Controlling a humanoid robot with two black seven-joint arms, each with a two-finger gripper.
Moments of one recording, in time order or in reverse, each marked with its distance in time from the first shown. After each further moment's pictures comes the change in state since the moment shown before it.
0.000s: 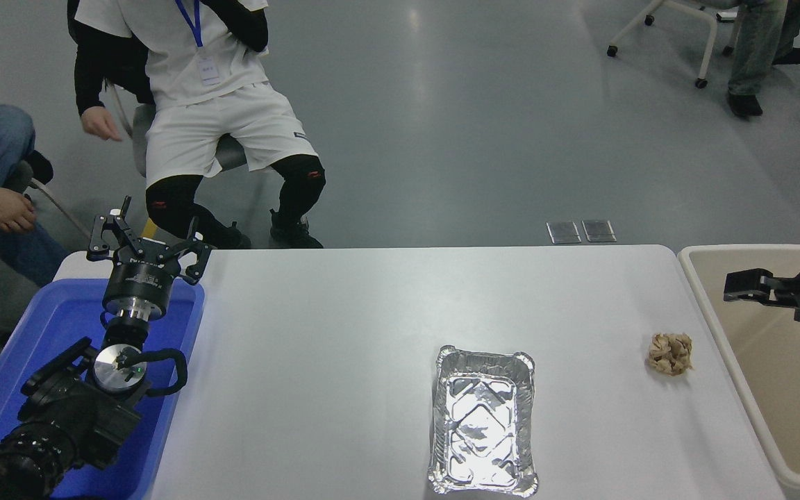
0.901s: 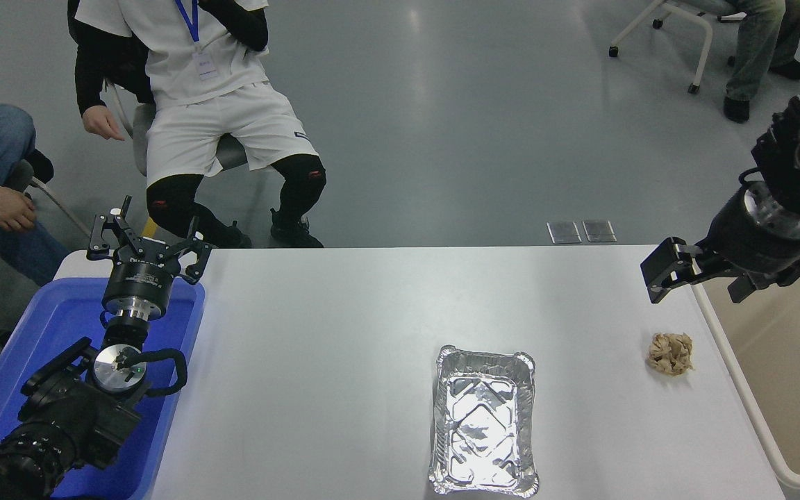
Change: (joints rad) left arm 0.000 0.000 0.000 0.000 0.000 0.000 0.000; right arm 0.493 0.394 -0.333 0.116 0.429 0.409 0.001
